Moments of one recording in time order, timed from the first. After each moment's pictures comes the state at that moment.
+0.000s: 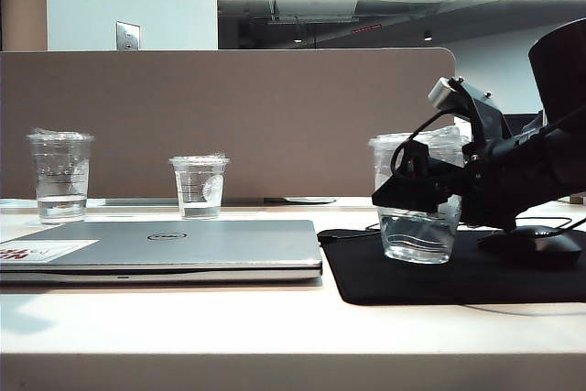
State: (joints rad) left arm -0.41 0.82 0.87 -0.36 0.10 -0.04; right arm 0.25 1.79 0.53 0.97 -0.36 0.08
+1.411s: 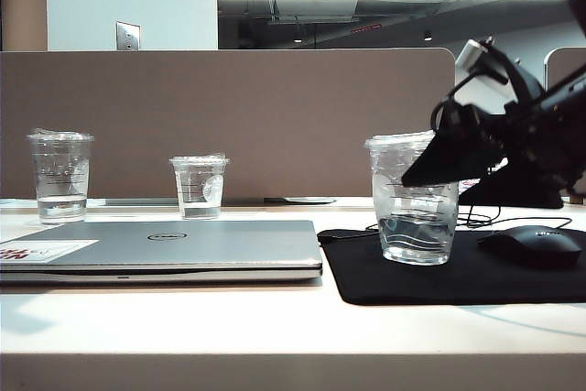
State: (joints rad) left arm -0.41 0.81 0.87 -0.36 0.10 -0.04; right arm 0.23 1.41 0.45 0.51 -0.42 0.06
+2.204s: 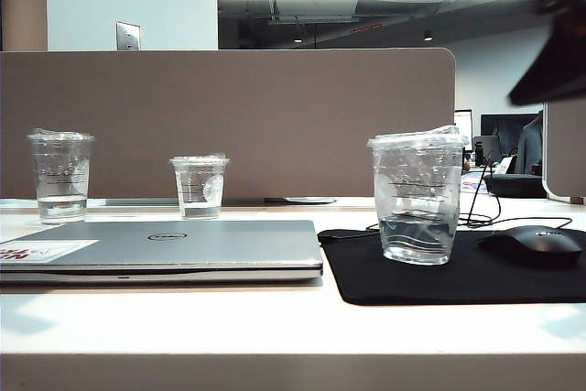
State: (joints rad) left arm -0.41 0.82 0.87 -0.36 0.10 -0.04; right arm 0.23 0.80 0.45 -0.04 -0.19 0.04
